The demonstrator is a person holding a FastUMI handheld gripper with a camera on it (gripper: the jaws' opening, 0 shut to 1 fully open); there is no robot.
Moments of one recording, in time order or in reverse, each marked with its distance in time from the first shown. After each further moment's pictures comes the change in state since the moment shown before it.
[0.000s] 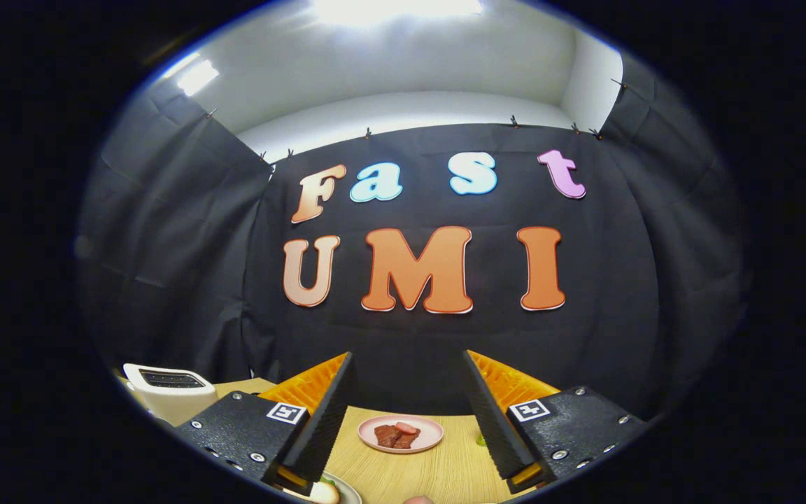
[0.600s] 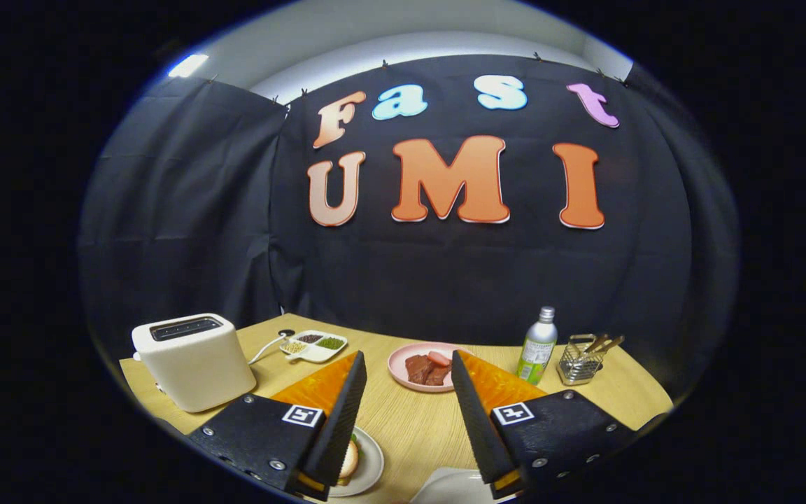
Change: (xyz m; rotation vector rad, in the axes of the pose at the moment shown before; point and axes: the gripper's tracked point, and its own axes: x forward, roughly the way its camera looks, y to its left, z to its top) arm -0.015 0.032 -0.104 0.027 0.328 0.131
